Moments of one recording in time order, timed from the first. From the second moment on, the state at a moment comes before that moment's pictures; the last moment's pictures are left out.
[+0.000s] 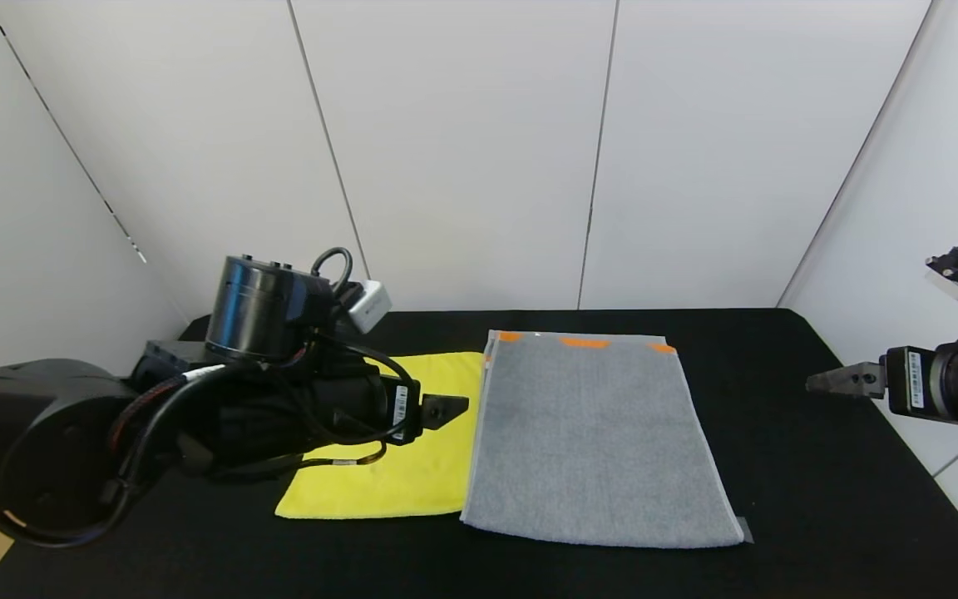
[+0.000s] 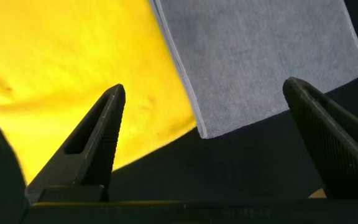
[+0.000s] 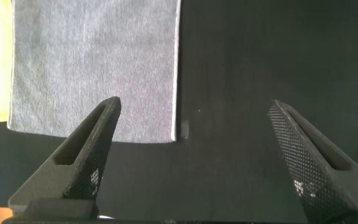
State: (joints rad) left arm -0.49 1.70 -0.93 -0.21 -0.03 -0.20; right arm 0.02 1.50 -1.00 0.23 0.13 0.21
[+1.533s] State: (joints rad) left arm -0.55 2.09 -0.93 -0.35 -0.12 -0.25; right arm 0.02 1.73 -1.06 0.23 0.14 0.20
